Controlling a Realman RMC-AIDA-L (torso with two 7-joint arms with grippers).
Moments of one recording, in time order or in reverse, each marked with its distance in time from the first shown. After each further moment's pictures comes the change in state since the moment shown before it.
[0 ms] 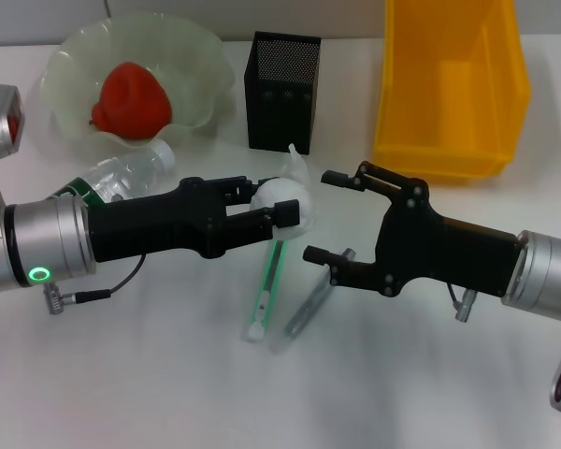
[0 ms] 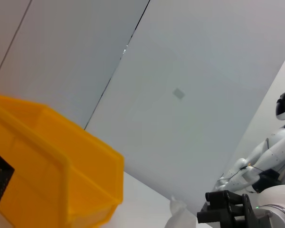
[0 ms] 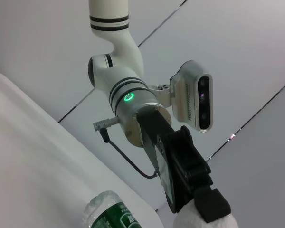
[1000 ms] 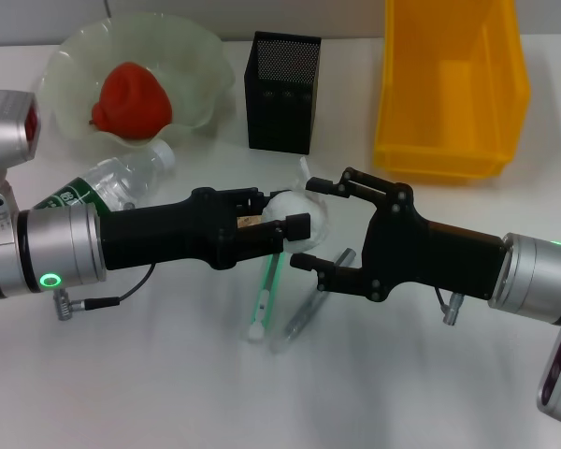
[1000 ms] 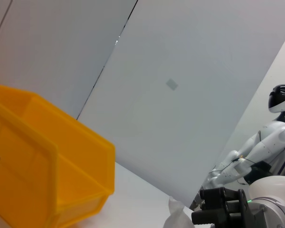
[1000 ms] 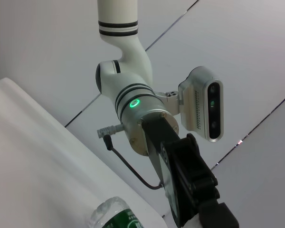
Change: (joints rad) left arm -0.013 -0.001 0.028 -0.025 0.000 -0.006 0.009; right arm 0.030 0.004 -0.011 0.041 0.001 0.009 -0.026
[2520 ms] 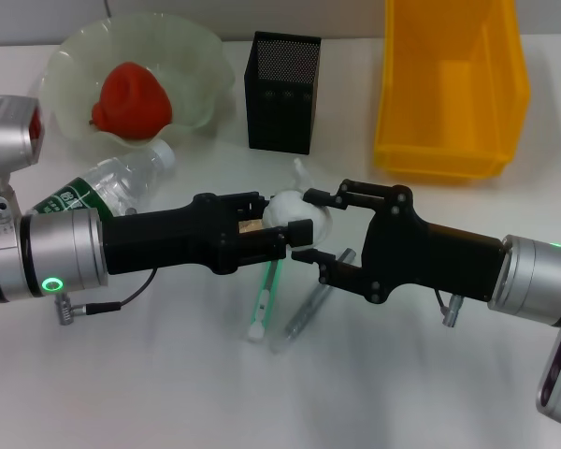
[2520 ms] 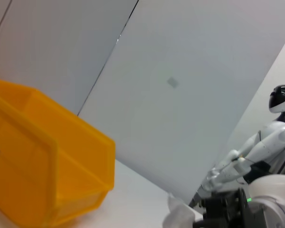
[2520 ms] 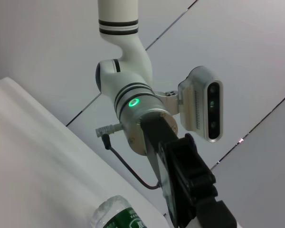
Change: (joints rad) left arm 0.001 0.000 0.009 -0.011 -0.003 -0.004 -0.003; right arm 0.000 0.000 0.000 0.006 -0.002 0.004 0.000
